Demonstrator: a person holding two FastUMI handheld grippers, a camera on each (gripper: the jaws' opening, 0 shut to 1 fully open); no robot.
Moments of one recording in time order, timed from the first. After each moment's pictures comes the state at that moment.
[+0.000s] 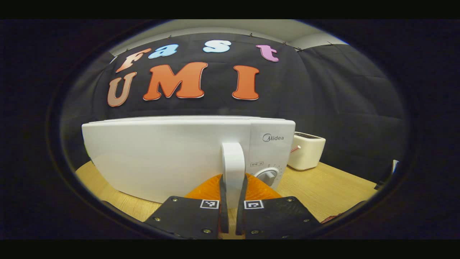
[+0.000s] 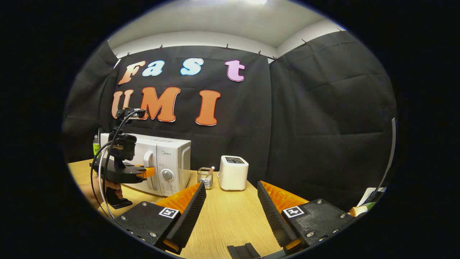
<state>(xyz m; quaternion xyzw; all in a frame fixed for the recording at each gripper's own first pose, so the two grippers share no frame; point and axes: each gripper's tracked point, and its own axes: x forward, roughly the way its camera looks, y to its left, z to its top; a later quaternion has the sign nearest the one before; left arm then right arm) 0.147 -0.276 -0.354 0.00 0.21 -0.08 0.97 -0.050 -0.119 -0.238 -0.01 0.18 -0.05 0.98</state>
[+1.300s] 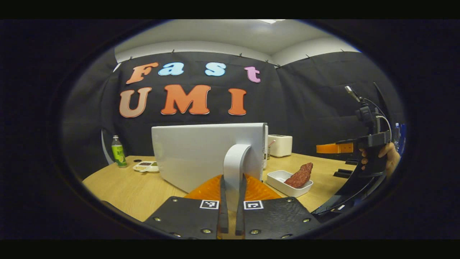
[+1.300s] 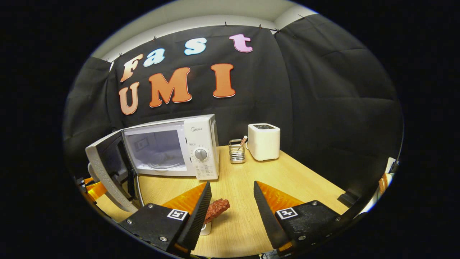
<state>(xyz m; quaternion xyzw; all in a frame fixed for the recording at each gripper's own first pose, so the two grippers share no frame) -0.081 -0.120 -0.277 0.01 0.14 -0.15 0.98 -0.062 -0.017 -0.299 0.09 0.30 0.00 0.95</state>
